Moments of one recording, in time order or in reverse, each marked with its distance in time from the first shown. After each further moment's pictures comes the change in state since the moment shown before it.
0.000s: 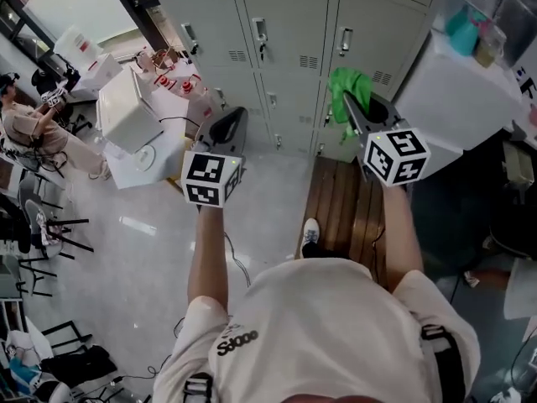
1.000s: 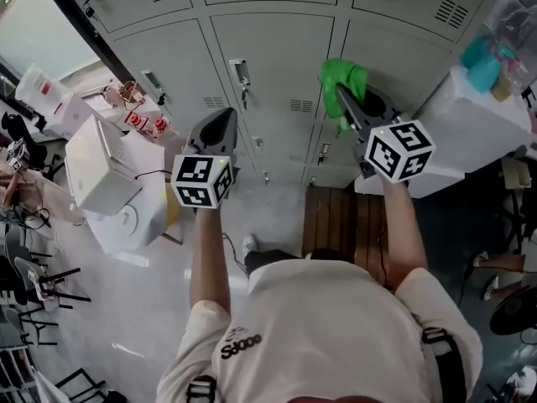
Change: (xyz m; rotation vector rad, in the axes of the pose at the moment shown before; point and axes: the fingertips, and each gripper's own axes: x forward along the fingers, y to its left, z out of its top) left arm 0.226 0.134 -0.032 -0.118 -0.066 -0.066; right arm 0.196 -0.120 0.006 0.023 -0.048 -0.034
